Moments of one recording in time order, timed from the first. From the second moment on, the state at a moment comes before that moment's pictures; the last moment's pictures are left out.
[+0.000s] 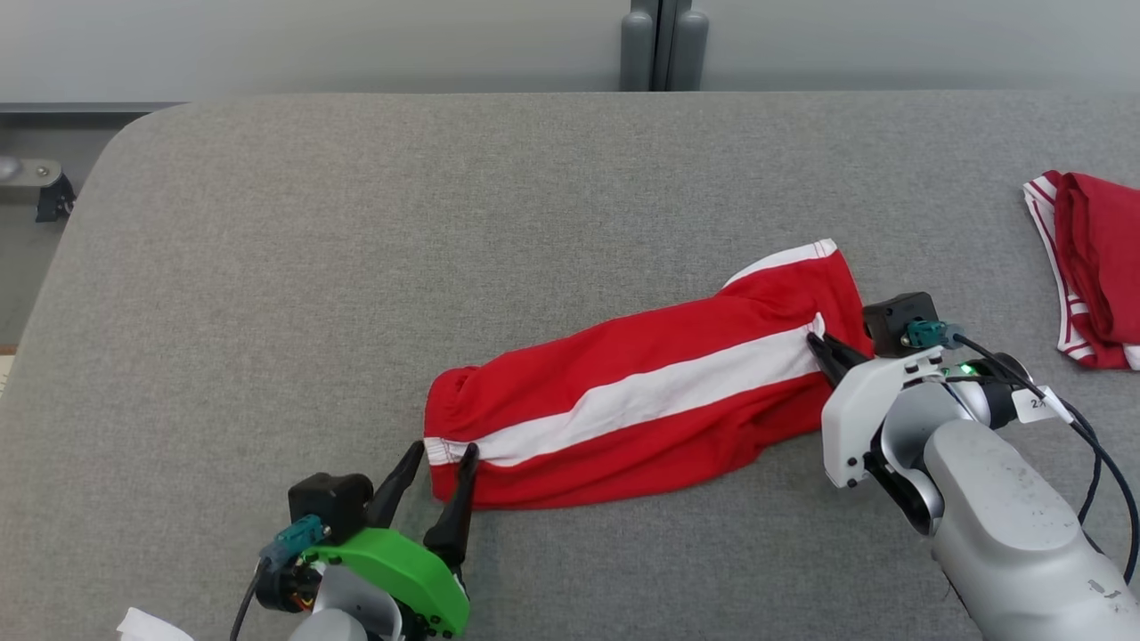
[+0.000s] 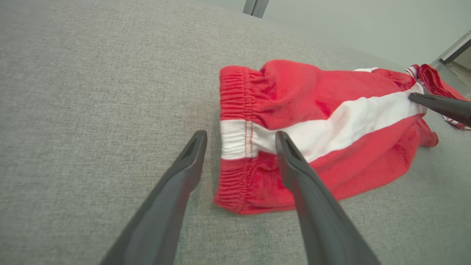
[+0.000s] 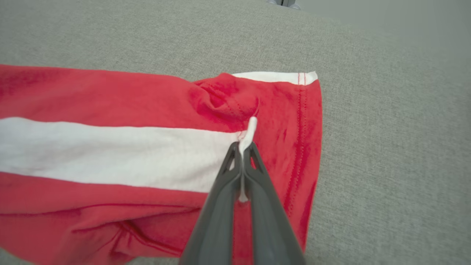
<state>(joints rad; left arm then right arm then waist) -0.18 0.11 -0.38 0.46 -0.53 -0.13 -0.16 -0.52 -0.24 0.37 0.69 0.29 0.13 0.06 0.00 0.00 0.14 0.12</state>
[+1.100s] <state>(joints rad) -0.24 0.31 -0.35 -0.19 -0.68 -0.08 -0.16 -0.38 -0.22 0.12 0.06 0.25 0.13 -0.13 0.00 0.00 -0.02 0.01</state>
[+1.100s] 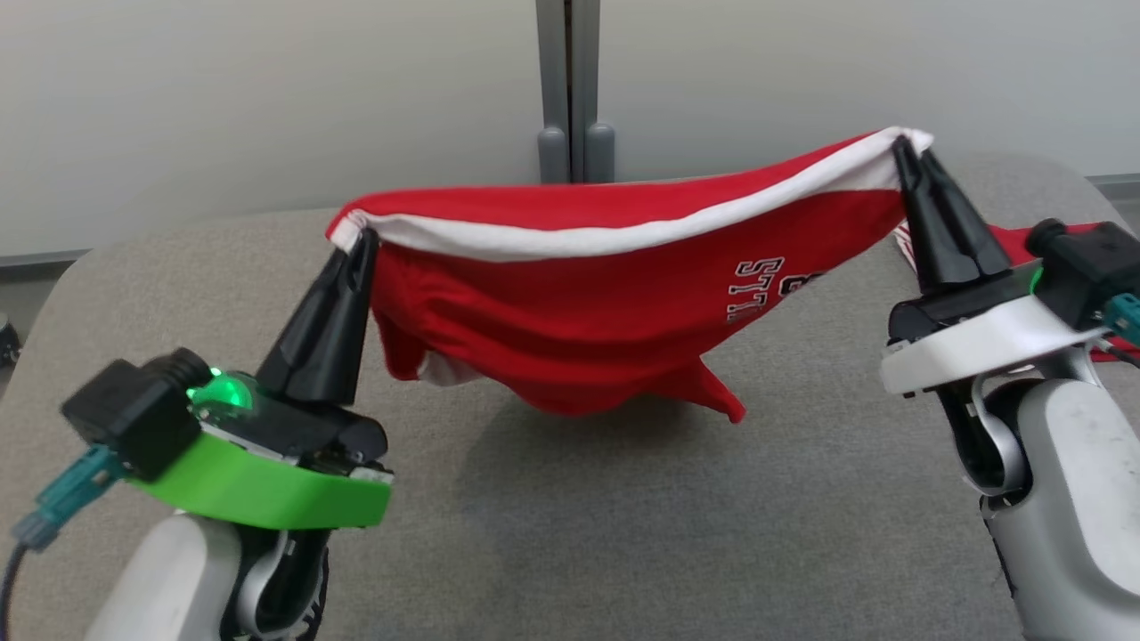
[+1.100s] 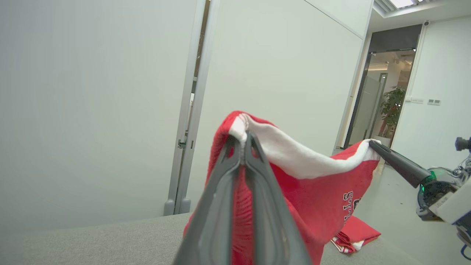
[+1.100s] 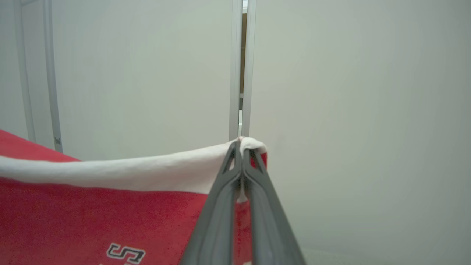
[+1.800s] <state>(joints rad) -0.56 0.48 -0.33 -0.25 -0.67 -0.08 0.14 -0.39 -0.18 0.04 -0.27 0.17 0.13 0.02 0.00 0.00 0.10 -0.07</state>
